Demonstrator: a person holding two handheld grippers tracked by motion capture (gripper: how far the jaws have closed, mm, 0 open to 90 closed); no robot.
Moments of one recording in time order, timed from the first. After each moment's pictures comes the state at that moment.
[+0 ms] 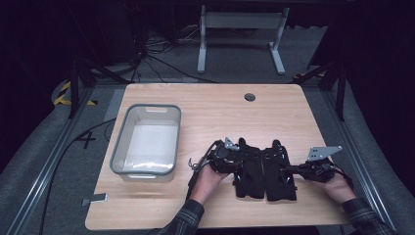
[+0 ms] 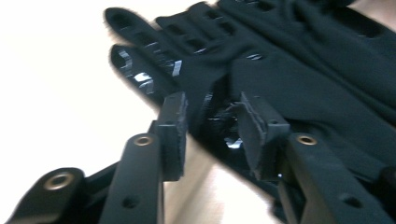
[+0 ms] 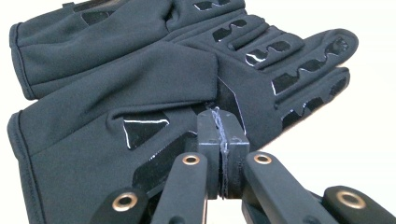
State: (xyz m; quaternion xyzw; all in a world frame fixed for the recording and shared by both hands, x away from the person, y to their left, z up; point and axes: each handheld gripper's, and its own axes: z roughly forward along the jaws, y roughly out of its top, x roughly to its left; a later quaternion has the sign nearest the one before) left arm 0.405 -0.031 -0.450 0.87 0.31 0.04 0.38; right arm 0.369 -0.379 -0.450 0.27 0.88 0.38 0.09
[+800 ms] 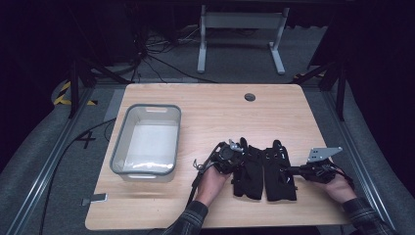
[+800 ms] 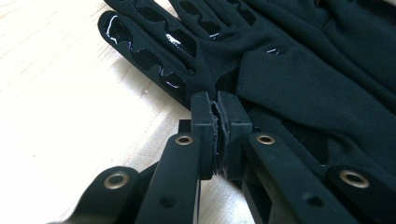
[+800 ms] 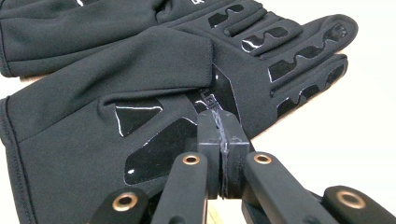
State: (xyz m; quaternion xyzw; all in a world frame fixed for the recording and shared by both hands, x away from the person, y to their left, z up) left arm 0.401 -0.045 -0.455 0.87 0.32 0.03 0.37; right arm 0.369 -0.382 -0.453 0.27 0.89 0.36 0.09
